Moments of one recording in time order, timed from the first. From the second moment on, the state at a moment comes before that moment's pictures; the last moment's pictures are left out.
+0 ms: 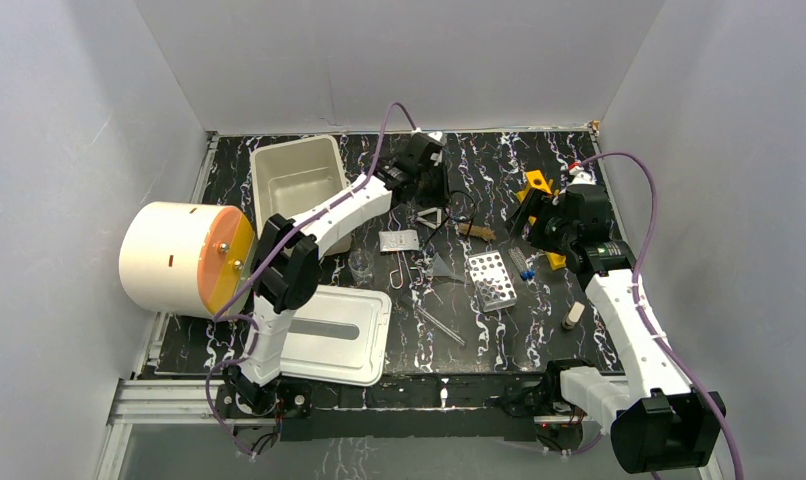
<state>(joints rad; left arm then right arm) -0.72 2.14 1.89 -0.51 0.08 -0.61 0.14 1.00 0.89 -0.51 -0.14 0.47</state>
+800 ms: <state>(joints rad) -0.36 1.89 2.02 -0.59 0.13 -0.57 0.16 1.01 0.91 -0.52 -0.11 0.46</state>
